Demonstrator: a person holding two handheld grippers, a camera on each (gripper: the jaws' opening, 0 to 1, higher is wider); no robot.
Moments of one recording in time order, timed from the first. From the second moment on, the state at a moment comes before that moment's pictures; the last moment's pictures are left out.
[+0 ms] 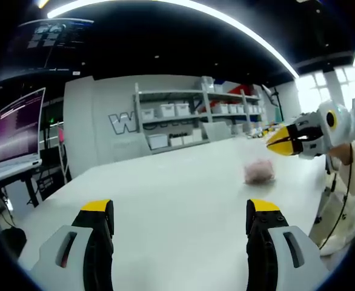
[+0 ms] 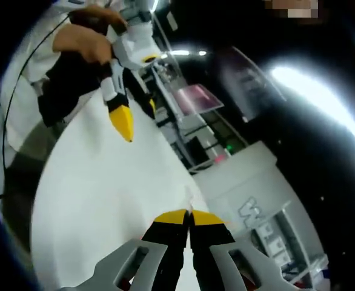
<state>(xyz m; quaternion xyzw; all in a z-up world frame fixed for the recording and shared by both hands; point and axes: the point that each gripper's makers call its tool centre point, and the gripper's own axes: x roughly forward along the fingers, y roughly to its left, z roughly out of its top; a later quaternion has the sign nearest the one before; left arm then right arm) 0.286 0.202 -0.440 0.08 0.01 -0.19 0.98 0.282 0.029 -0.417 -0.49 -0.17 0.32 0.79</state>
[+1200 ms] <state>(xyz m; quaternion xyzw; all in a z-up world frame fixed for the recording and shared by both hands) 0.279 0.200 -0.440 0.08 0.00 -0.19 0.98 0.251 0.040 -0.465 -0.46 -0.12 0.37 0.80</state>
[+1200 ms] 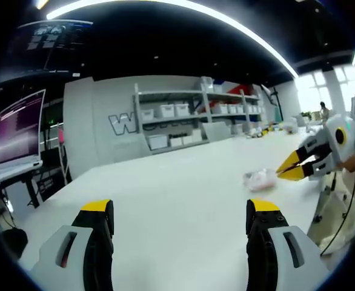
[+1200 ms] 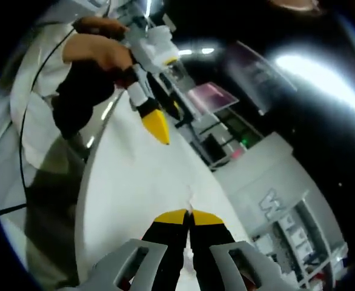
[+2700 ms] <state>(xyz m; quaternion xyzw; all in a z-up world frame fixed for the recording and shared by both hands) 0.281 0.206 -0.439 0.07 0.00 -0.19 0.98 0.217 0.047 -0.449 -0.31 -0.09 0.41 0.85</state>
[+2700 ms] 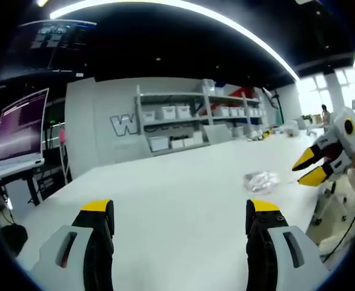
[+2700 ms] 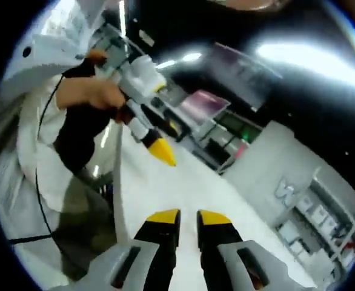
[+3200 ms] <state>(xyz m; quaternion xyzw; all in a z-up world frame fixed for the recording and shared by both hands) 0.277 0.200 -0.438 0.07 -0.01 -0.20 0.98 0.231 0.039 -0.437 -0.29 -0.06 0.39 0.87</state>
